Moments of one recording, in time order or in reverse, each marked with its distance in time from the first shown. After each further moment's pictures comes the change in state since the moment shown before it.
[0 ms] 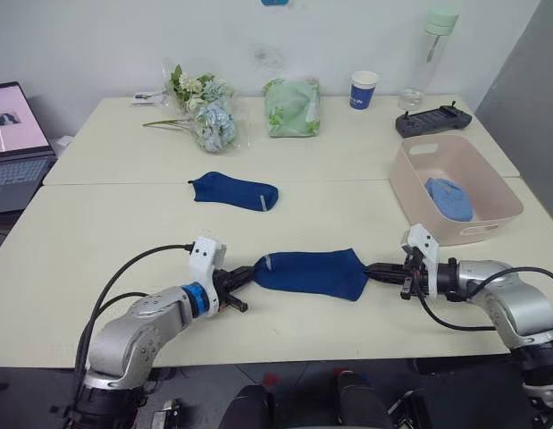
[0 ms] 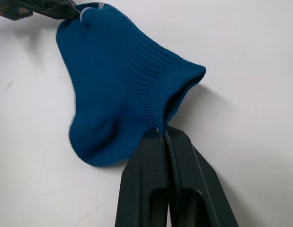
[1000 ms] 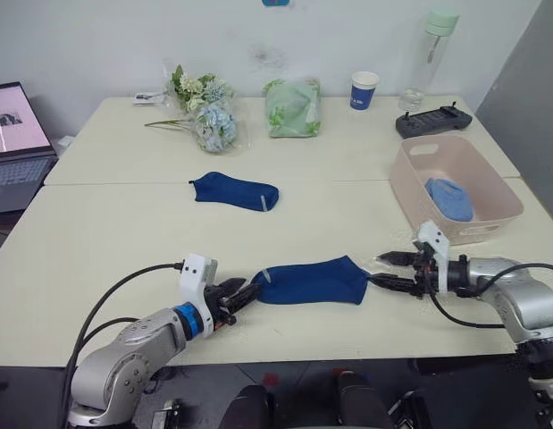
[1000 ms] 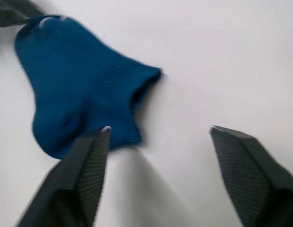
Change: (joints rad) left arm 0.130 0.001 0.025 -0.065 -0.022 -0.067 0.022; right arm 0.005 0.003 -0.069 0.090 -0.022 -0.039 -0.011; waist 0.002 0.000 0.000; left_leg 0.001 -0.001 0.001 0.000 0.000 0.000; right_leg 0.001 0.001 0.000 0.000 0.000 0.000
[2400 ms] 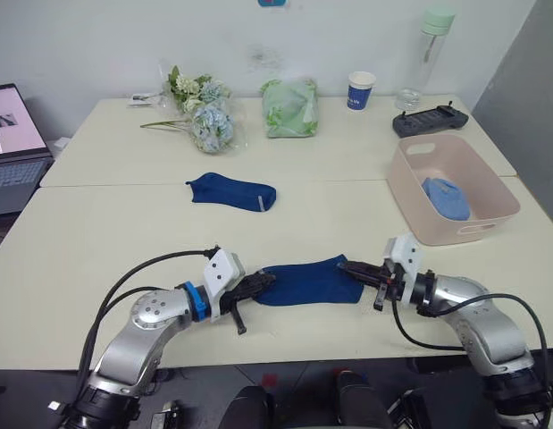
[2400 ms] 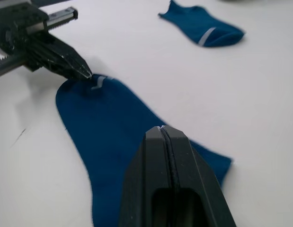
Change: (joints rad) left arm -0.088 0.139 -0.256 0.184 0.375 -0.589 -0.412; right arm 0.125 0.196 0.158 -0.192 -0.066 -0.251 -0.145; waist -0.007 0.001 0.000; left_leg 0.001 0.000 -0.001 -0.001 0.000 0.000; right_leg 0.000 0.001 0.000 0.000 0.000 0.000
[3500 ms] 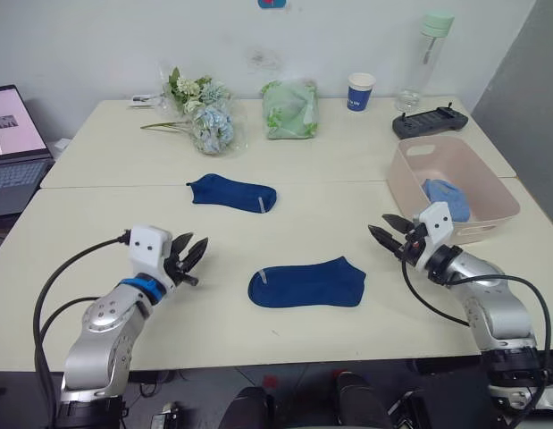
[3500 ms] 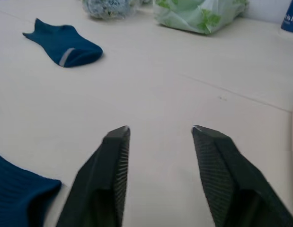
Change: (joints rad) left arm 0.056 -0.137 0.381 0.084 -0.025 0.061 0.397; right arm -0.134 0.070 -0.201 0.193 -0.043 -0.051 -0.263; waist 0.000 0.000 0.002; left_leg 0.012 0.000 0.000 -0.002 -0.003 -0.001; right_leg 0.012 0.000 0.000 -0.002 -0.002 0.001
